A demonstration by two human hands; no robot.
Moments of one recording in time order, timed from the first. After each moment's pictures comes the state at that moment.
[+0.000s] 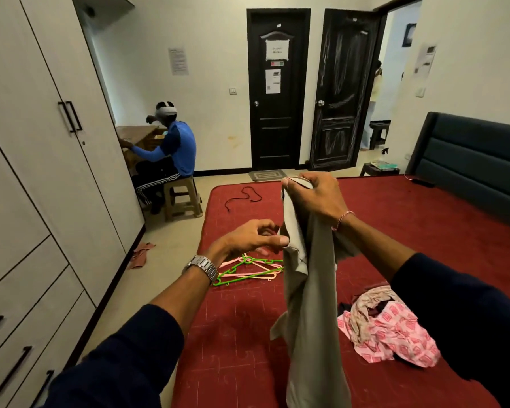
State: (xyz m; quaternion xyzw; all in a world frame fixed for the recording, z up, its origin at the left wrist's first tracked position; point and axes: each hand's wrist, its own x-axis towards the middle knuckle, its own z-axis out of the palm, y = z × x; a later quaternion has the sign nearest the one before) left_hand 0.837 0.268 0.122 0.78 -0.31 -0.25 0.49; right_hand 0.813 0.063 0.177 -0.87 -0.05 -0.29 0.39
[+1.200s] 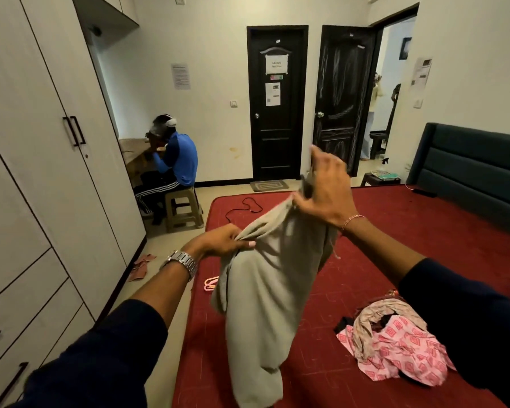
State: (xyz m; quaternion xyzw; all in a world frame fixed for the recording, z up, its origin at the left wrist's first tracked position) left_hand 0.868 0.304 0.143 0.89 -0.29 -0.15 0.30; right_hand 0.819 0.039 0.204 -0.91 -0.05 -0.39 0.15
